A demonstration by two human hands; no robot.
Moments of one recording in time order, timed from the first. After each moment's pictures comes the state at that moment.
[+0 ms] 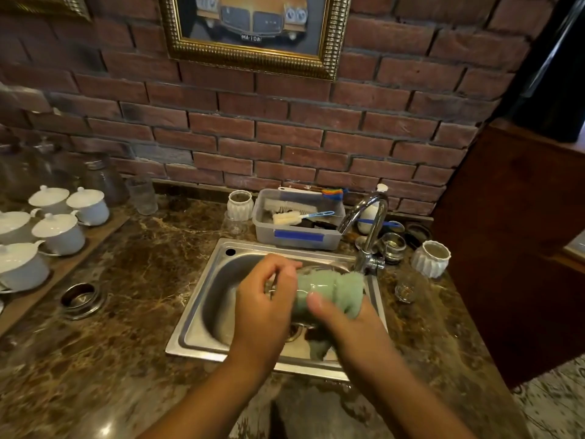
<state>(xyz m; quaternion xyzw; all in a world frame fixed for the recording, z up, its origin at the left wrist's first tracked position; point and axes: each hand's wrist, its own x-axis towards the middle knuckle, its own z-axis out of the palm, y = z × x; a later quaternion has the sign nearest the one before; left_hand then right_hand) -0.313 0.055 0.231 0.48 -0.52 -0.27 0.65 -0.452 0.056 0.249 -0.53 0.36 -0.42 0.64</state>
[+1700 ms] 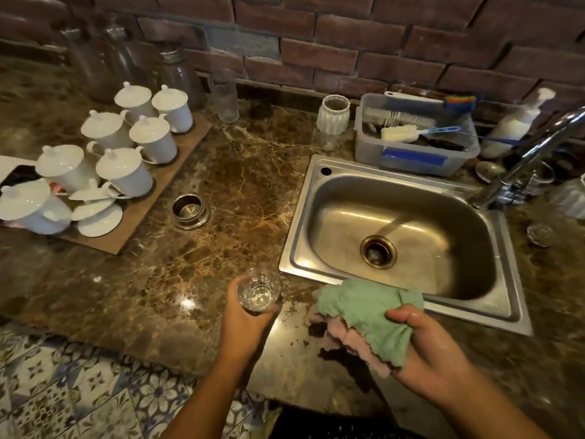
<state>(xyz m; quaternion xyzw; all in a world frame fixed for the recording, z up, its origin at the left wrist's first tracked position) -0.076 0.159 -0.011 0.76 -0.30 -0.36 0.46 -0.334 0.097 0.122 0.01 0.41 -0.27 0.87</state>
